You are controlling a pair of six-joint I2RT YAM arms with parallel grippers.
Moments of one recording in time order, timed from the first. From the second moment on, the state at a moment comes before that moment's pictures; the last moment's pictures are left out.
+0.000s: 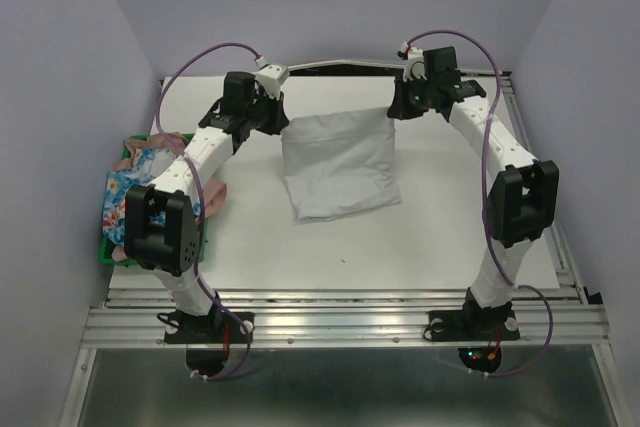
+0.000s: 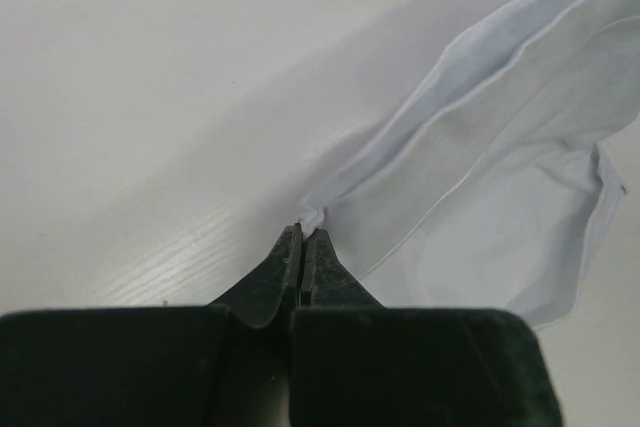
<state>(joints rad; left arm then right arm) -0.27 1.68 1.36 -0.25 0.34 0.01 0.22 1.89 1.74 -0.60 -0.35 0.01</state>
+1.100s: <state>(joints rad) -0.82 2.11 1.88 -0.53 0.36 0.30 0.14 2.26 1.96 -0.58 -0.73 0.10</state>
